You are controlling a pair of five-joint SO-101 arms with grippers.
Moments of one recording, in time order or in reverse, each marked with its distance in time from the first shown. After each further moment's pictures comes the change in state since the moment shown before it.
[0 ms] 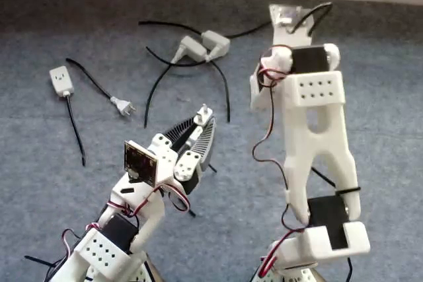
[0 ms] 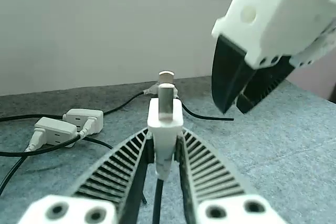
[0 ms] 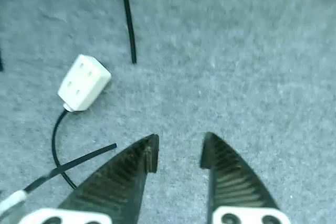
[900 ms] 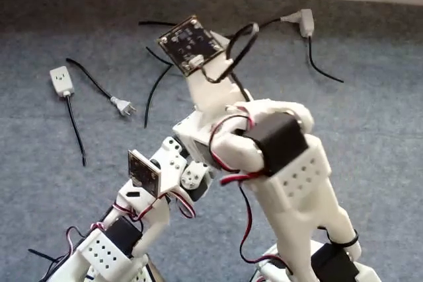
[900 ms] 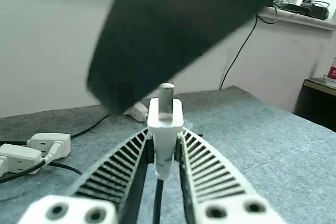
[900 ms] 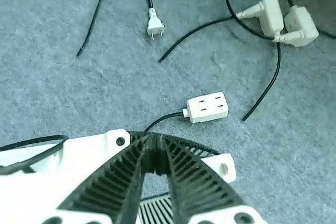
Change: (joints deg) left arm 5.8 -0.4 0.0 -4.9 0.0; right arm -29.9 -20.0 1.2 -2.2 8.9
